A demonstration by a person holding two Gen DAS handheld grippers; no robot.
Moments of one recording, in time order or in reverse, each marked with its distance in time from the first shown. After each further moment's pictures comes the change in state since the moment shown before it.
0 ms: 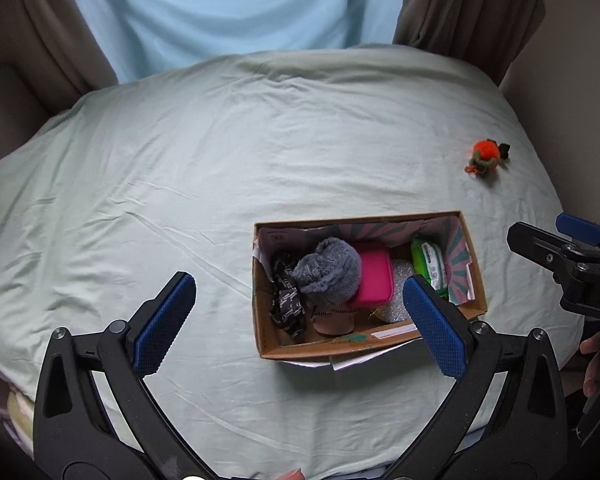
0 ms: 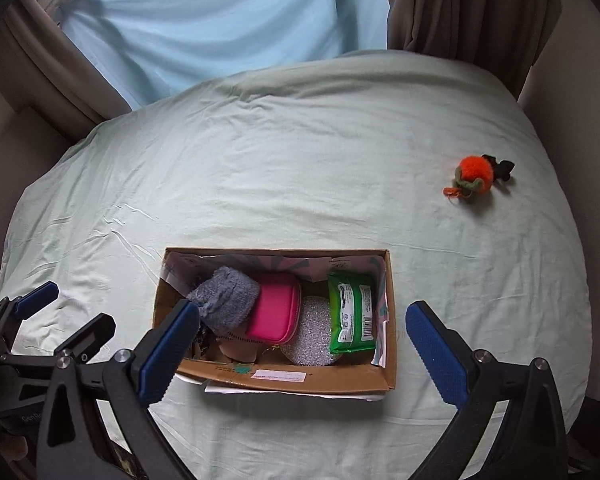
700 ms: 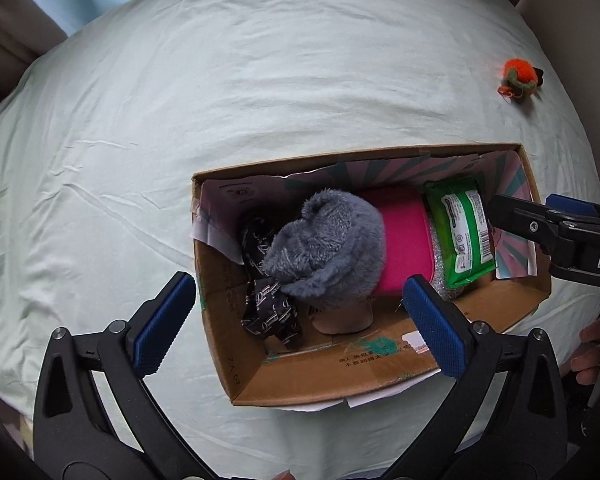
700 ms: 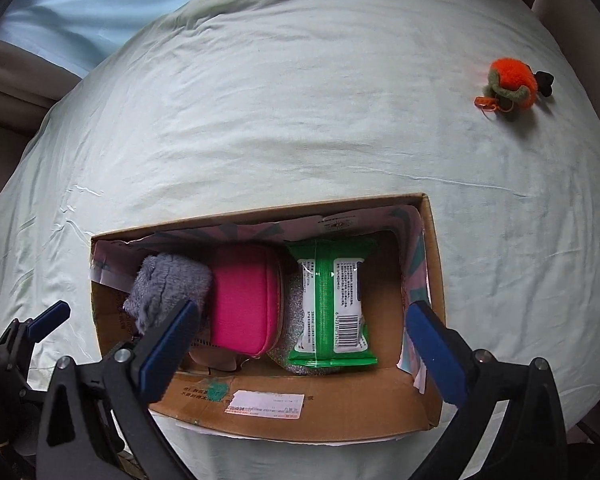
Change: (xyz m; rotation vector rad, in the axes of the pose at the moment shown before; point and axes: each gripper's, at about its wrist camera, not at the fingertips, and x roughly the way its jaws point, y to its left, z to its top) left arm 0.170 -0.015 -0.009 0.087 0.291 -0.018; right arm 0.155 -0.024 -0.005 0.129 0.269 0.008
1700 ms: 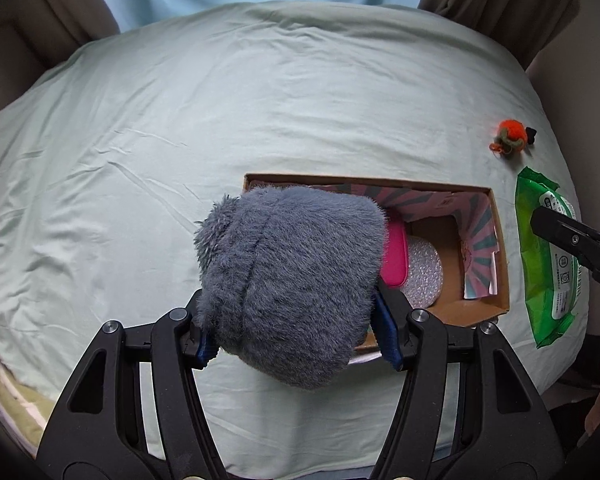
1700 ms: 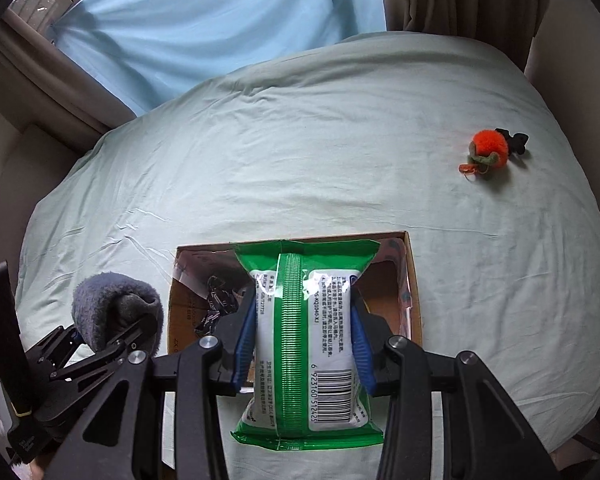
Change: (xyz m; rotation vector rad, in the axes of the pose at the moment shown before) left arm -0.071 0.011 -0.036 -0.153 -0.126 0.007; right arm -0.118 0.016 -0.036 -0.064 -0.209 0.077
